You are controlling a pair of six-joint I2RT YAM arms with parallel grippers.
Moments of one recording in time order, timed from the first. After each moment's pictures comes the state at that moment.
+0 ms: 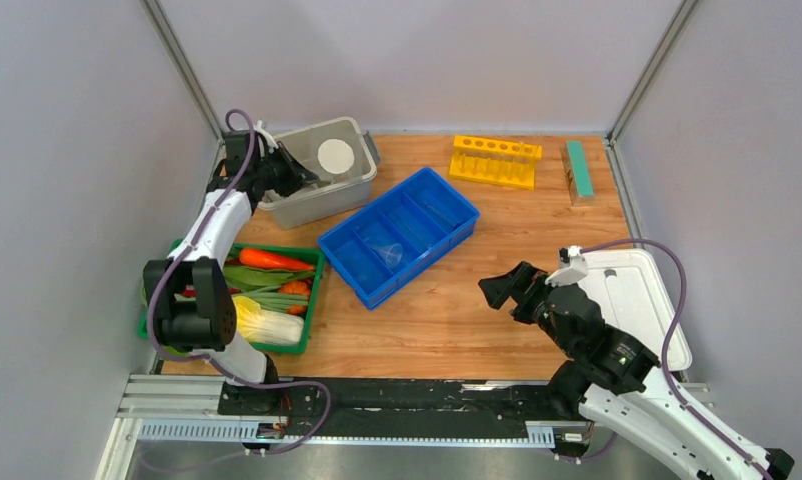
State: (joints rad) left arm 0.01 1.54 1.25 -0.27 0.44 -0.62; right arm 0.82 0.37 0.51 -0.55 0.35 0.93
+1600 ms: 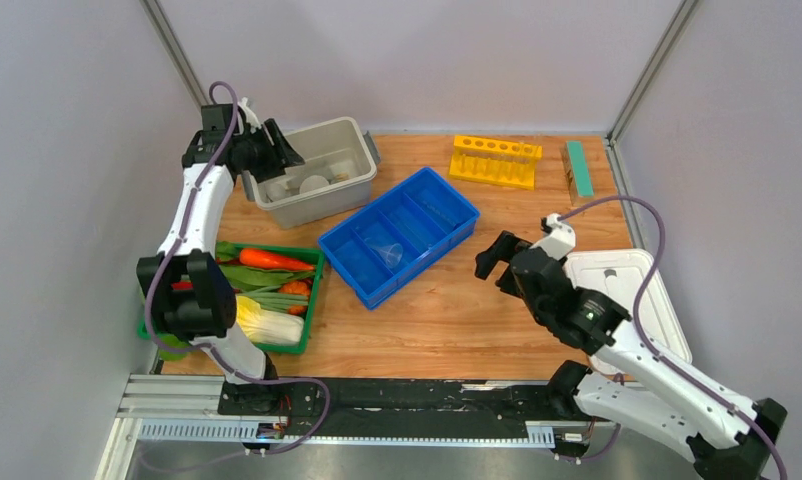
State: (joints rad) left arm 0.10 1.71 1.57 -0.60 0.42 -0.42; right arm 0.82 0.71 0.72 -0.59 0.56 0.92
